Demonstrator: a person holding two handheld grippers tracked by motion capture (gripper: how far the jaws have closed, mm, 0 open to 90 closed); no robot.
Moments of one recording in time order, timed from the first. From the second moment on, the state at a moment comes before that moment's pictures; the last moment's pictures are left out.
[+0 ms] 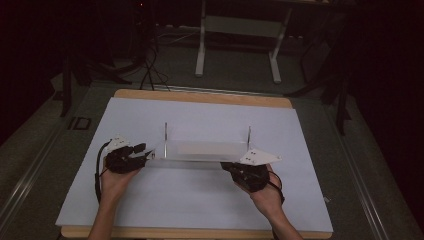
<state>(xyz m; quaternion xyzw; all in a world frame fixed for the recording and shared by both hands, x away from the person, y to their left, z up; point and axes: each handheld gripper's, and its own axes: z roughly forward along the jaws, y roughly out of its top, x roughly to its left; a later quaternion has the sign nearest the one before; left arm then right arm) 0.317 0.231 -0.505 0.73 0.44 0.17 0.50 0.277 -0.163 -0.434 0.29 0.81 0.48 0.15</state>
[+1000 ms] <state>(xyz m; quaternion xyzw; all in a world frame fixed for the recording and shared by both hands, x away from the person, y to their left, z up) 0.315 0.203 -0.480 0.76 0.34 0.23 0.51 0.290 -0.163 -0.422 0.30 0.81 0.49 0.14</state>
